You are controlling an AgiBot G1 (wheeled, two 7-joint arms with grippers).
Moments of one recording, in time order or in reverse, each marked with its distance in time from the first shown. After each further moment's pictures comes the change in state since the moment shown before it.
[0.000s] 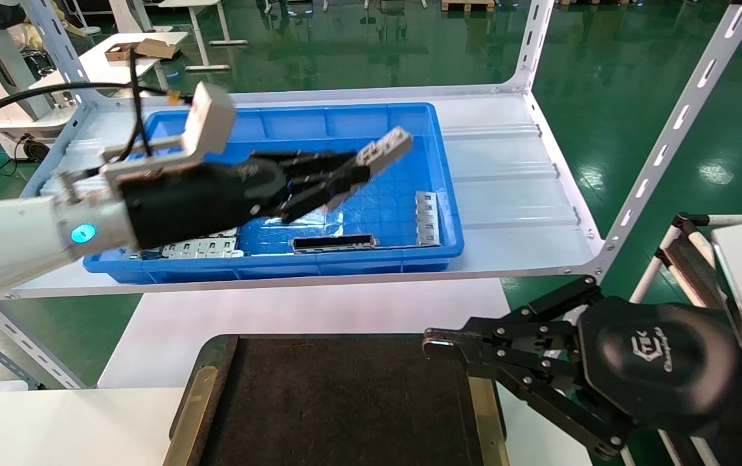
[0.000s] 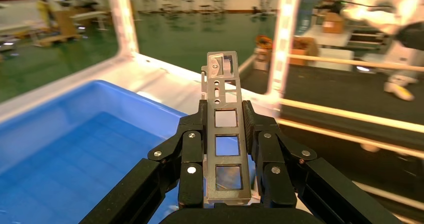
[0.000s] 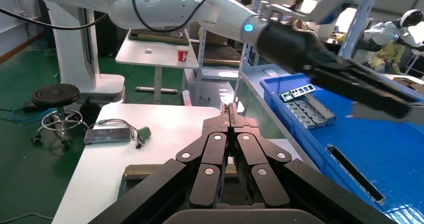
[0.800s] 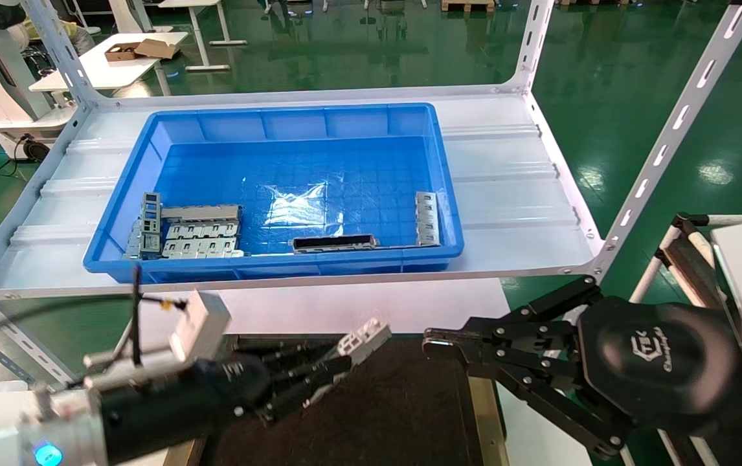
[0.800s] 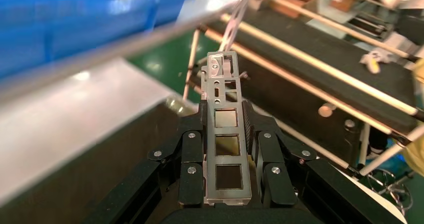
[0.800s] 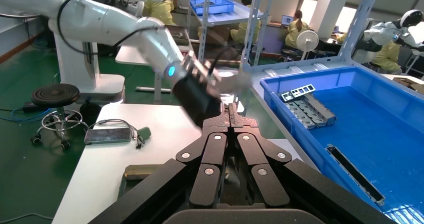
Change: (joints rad) left arm 0.589 -0.311 0.052 -0.794 -0.003 -0.498 -0.381; right arm 0.000 0.001 -0.001 0.000 0.001 0.001 -0.001
